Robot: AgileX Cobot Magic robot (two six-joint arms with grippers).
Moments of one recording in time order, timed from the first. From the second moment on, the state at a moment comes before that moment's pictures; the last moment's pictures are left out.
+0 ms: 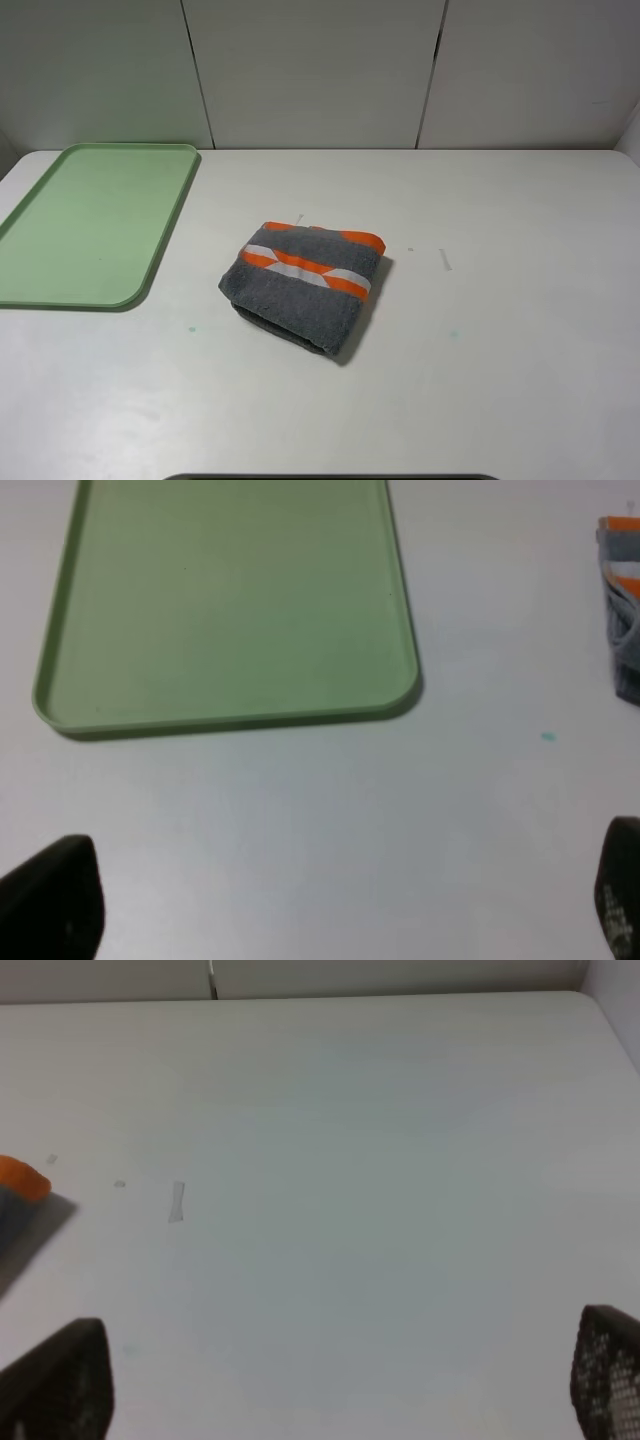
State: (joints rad) left arm -0.14 0.00 -0.49 0.12 1.05 -0.06; right arm -0.02 -0.01 -0.49 0.01 1.02 -0.04
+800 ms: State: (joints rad) left arm -0.14 0.34 -0.55 0.09 0.95 0.00; right arm -0.02 -0.01 -0.49 0.01 1.02 -0.04
